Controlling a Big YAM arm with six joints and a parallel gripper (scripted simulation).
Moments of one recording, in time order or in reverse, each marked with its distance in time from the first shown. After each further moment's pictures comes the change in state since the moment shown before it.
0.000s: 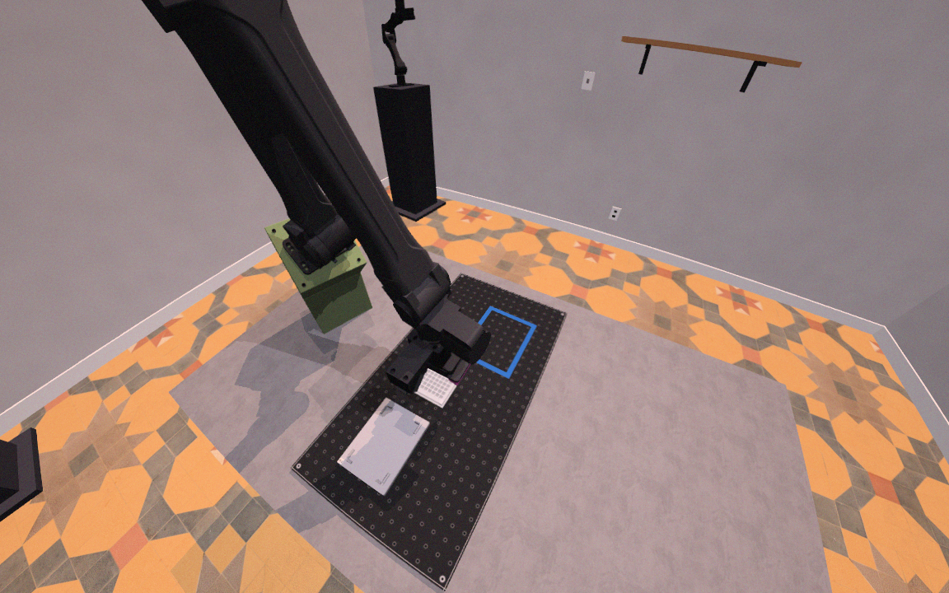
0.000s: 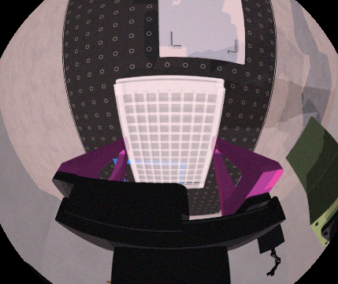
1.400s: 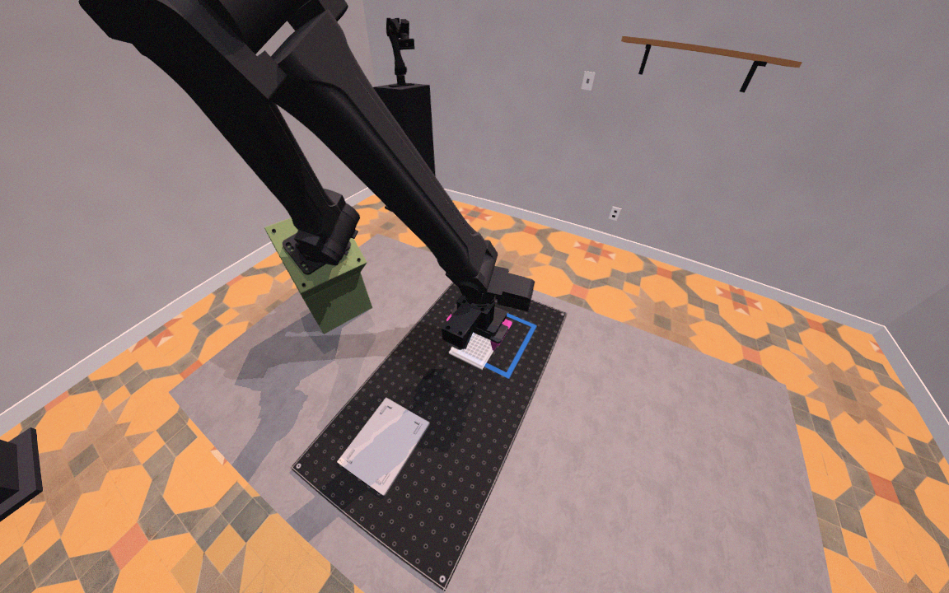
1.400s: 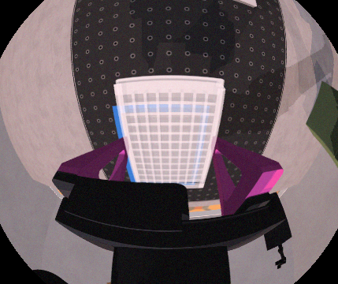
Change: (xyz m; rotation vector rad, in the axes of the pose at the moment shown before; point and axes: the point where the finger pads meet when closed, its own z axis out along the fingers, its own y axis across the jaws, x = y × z) arm 0.117 0.029 0.003 0.003 0.002 0.014
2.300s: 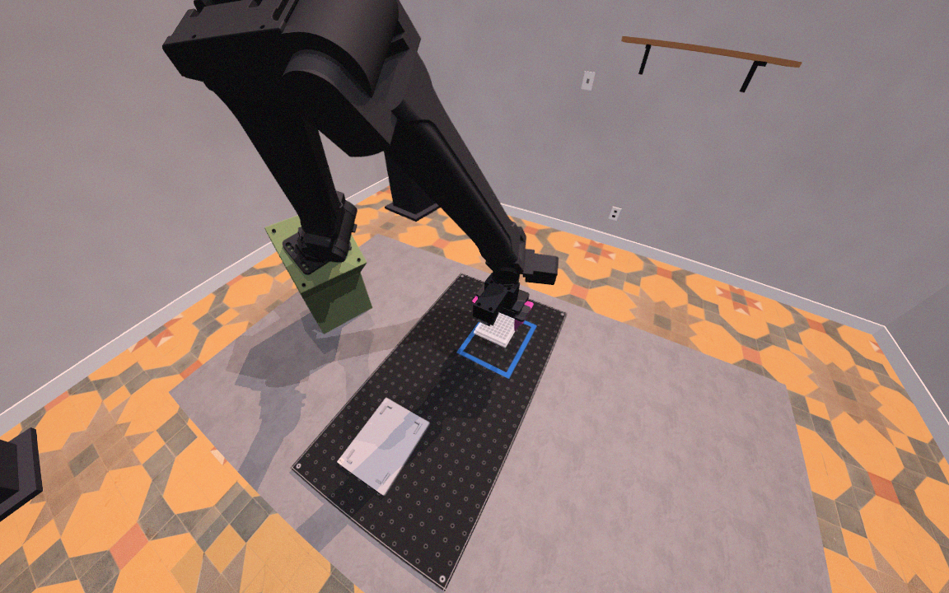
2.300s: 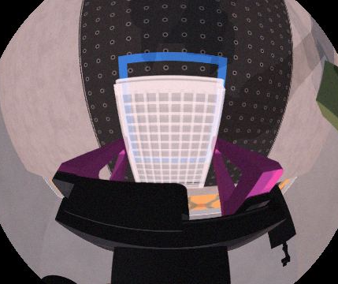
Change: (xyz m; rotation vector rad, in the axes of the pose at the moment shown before) arm 0.079 0.020 0.002 0.000 0.000 0.004
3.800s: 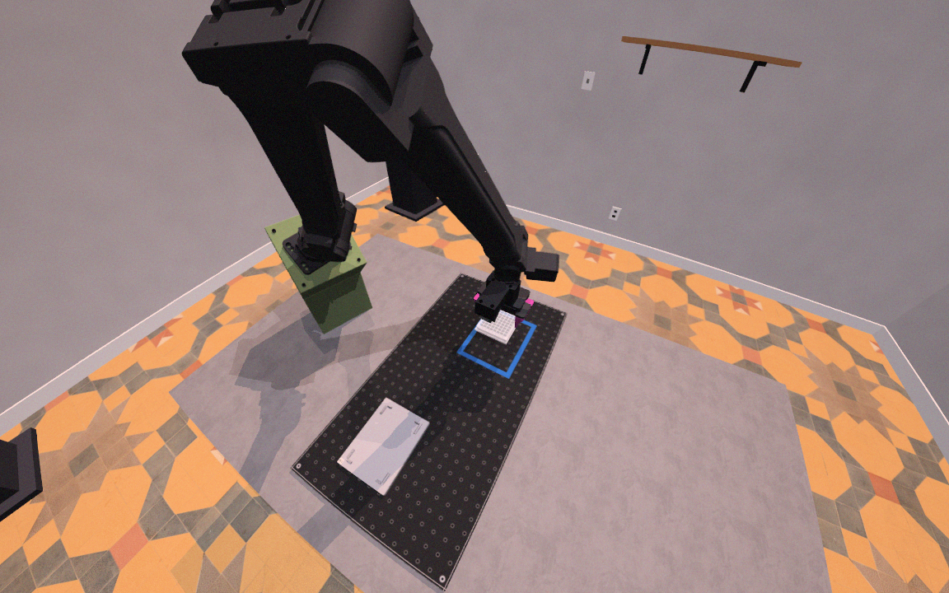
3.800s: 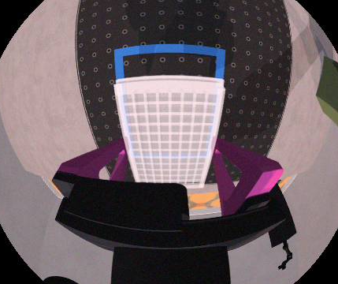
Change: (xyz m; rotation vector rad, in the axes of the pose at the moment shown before) arm 0.012 -0.003 0.003 0.010 0.002 0.002
